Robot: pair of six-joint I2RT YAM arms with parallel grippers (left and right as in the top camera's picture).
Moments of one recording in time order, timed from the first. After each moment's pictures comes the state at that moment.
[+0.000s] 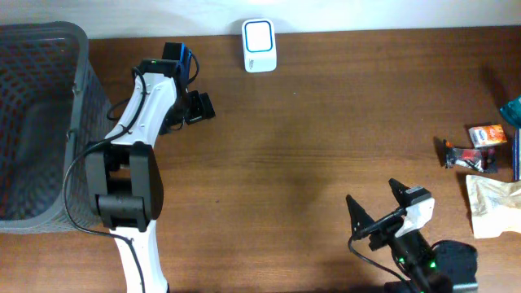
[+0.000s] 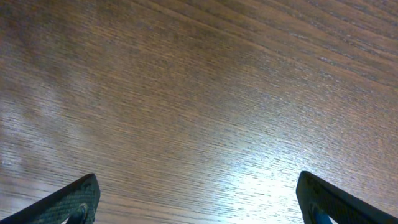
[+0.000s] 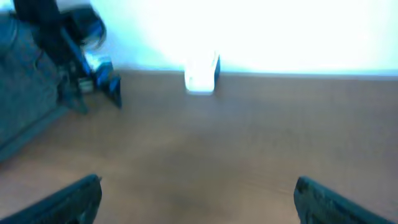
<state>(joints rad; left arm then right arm) -0.12 2.21 1.85 -1.09 -0.02 -0.44 0.04 0.08 0.35 -0.43 -0.35 0.09</state>
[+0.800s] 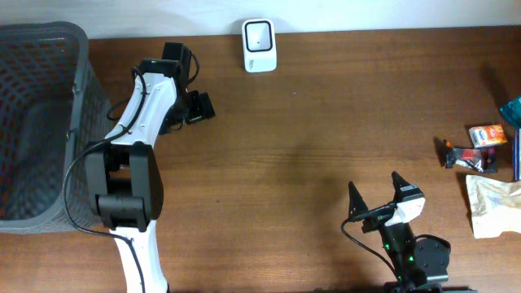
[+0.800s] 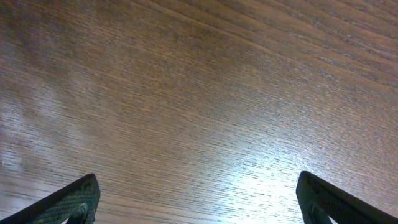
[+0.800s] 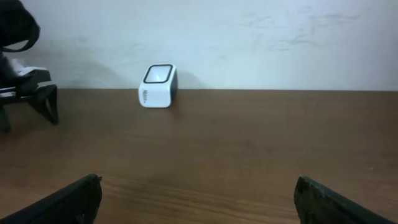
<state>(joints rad) -0.12 2.21 1.85 -1.09 -0.02 -0.44 0.04 0.01 0.01 -0.06 -0.18 0.08</state>
